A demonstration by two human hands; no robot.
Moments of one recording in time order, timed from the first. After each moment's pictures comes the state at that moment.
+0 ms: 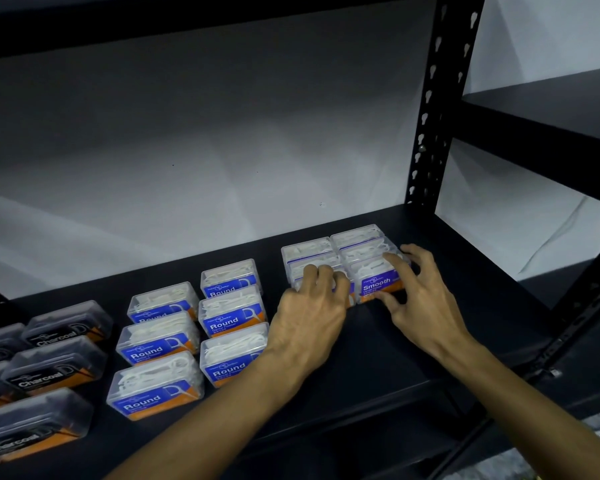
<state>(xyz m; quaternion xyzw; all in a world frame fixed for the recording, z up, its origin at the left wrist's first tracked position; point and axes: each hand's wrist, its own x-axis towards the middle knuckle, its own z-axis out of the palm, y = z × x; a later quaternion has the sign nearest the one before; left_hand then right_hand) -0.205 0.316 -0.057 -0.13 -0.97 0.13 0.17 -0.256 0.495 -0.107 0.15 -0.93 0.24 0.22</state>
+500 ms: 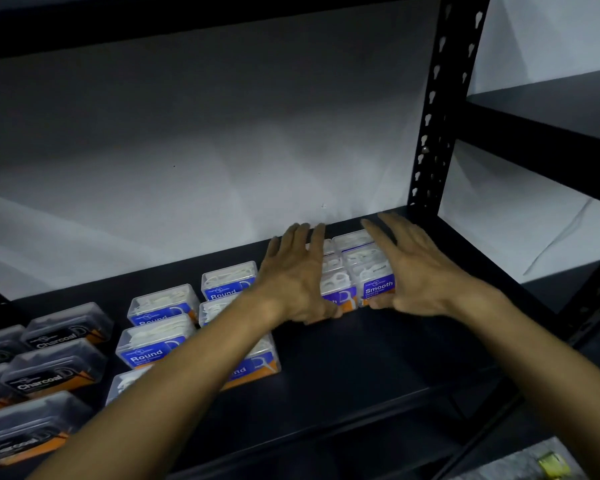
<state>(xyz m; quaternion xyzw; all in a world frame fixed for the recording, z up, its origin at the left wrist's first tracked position) -0.252 0.292 -0.016 -0.09 -1.00 0.00 -0.01 -0.283 0.495 -0.040 0.25 -0.96 0.11 0.02</state>
